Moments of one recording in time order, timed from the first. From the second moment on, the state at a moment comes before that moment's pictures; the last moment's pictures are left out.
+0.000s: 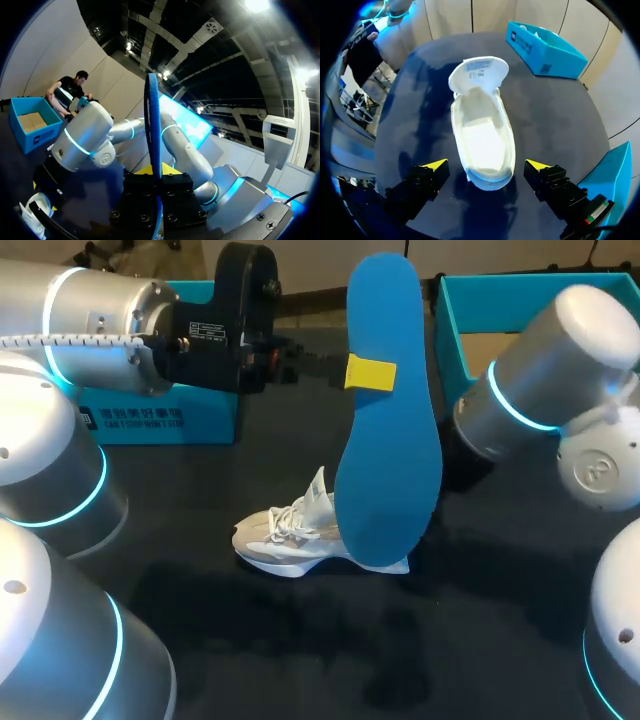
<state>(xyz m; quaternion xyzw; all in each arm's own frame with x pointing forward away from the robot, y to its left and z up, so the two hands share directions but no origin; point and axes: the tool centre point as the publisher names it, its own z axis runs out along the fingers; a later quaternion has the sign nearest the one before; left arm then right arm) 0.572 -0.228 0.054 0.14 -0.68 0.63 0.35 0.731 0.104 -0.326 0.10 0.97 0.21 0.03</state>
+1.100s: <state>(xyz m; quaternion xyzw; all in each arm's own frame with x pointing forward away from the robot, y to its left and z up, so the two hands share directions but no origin) 0.572 -0.228 0.054 0.14 -0.68 0.63 0.35 0.737 0.113 -0.321 0.09 0.99 0.07 0.03</state>
